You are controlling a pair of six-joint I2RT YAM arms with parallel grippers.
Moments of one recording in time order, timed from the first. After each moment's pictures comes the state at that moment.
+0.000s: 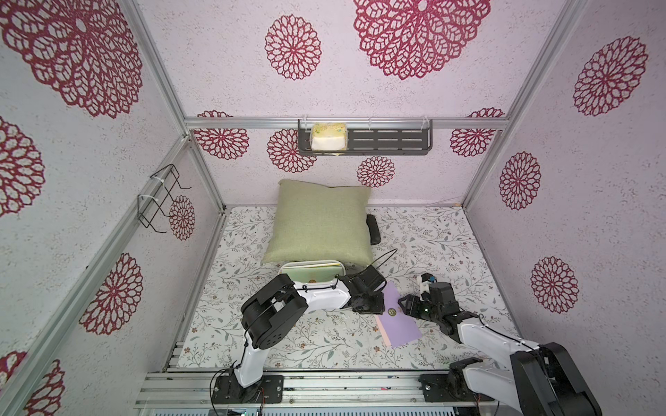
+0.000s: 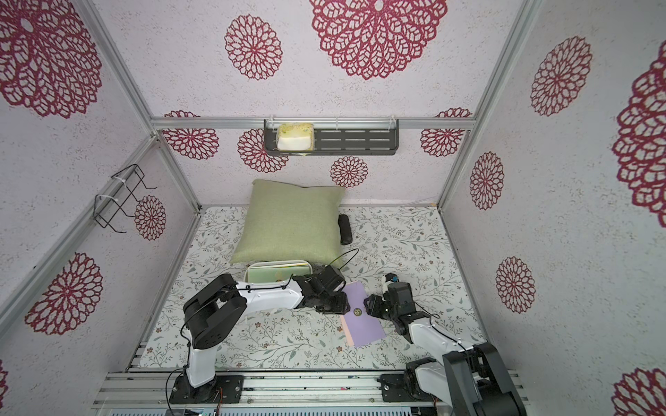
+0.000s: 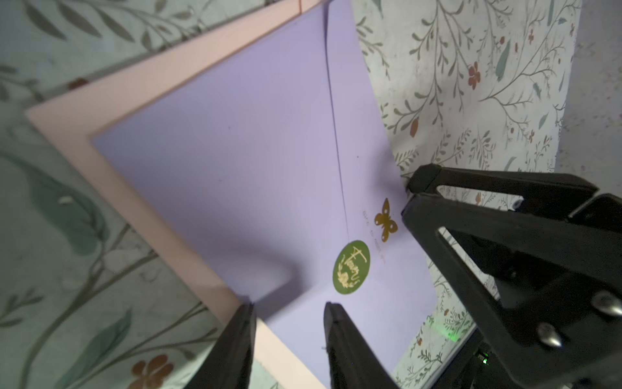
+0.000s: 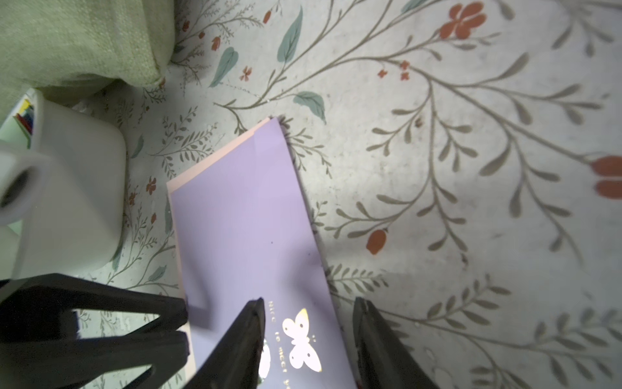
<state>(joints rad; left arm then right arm) -0.97 2.00 1.25 -0.27 0.20 -0.85 0.29 1.16 0.28 0.05 -0.26 0.52</state>
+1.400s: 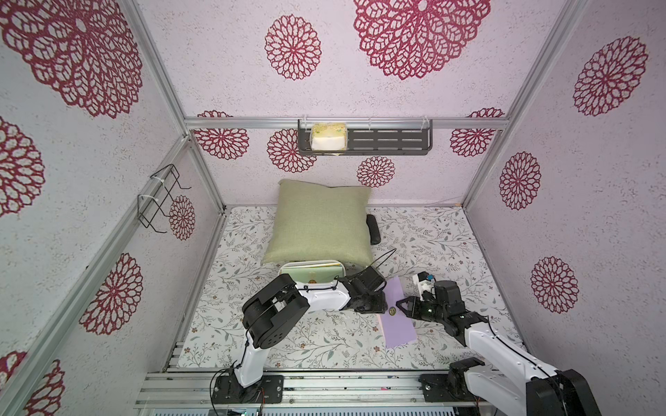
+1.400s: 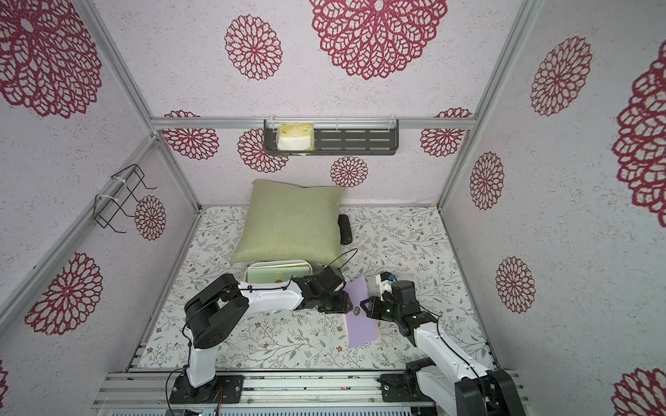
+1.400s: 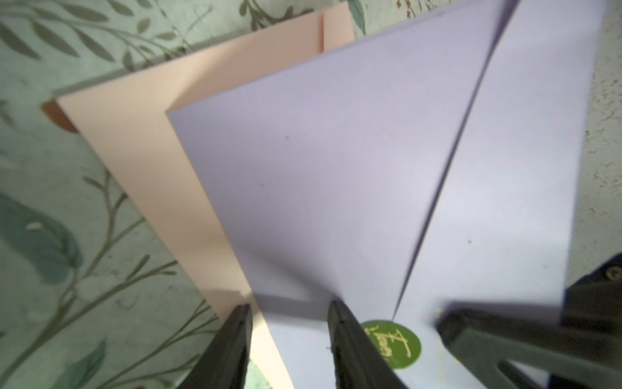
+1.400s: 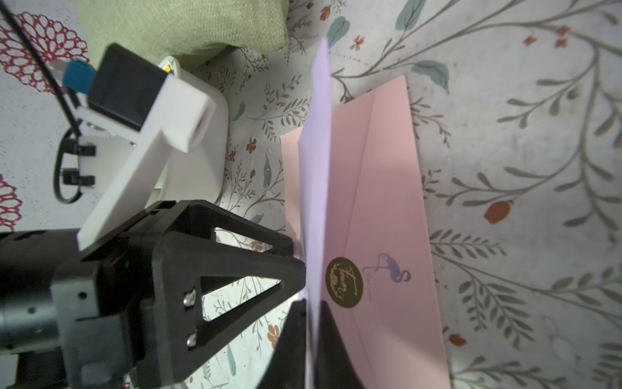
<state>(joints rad) -0.97 1.99 1.22 -0.18 0.19 -0.88 0.28 0.99 0.32 -0.11 -0.49 0.52</state>
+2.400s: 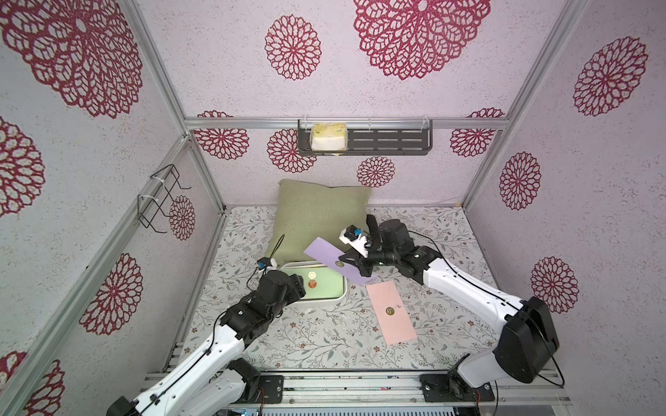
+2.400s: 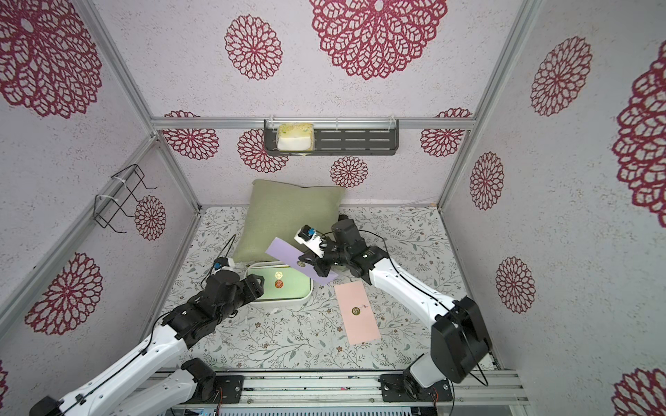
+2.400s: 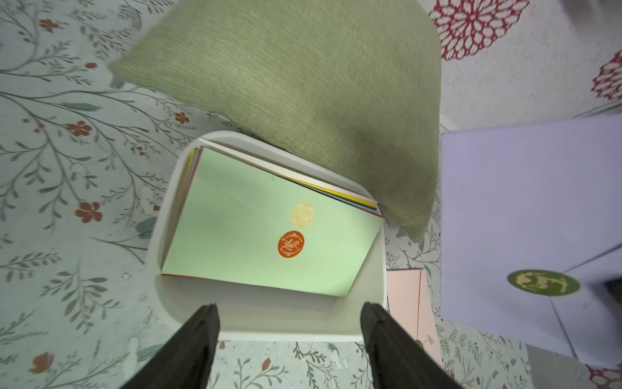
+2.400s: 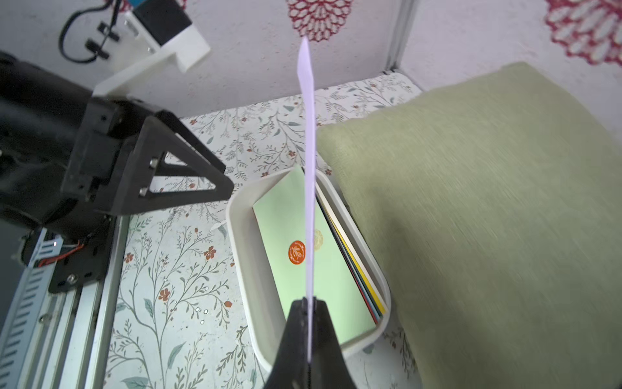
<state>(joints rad) -0.56 0.83 0.63 -0.48 -0.26 -0.89 0.69 1.54 1.26 -0.29 -0.56 -0.35</state>
